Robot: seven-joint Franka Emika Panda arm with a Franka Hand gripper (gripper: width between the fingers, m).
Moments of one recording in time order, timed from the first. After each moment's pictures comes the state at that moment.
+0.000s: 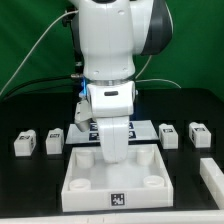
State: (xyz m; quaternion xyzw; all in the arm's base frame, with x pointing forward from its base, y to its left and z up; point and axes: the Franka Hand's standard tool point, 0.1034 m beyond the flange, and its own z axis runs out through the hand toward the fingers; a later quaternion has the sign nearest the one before) arm 0.440 -0.001 0.008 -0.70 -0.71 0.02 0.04
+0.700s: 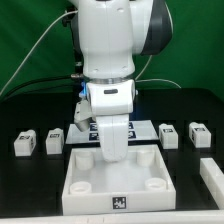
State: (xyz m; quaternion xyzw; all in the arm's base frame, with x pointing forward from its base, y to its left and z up) arm 0.445 -0.001 0.010 -0.71 -0.71 0.02 0.03
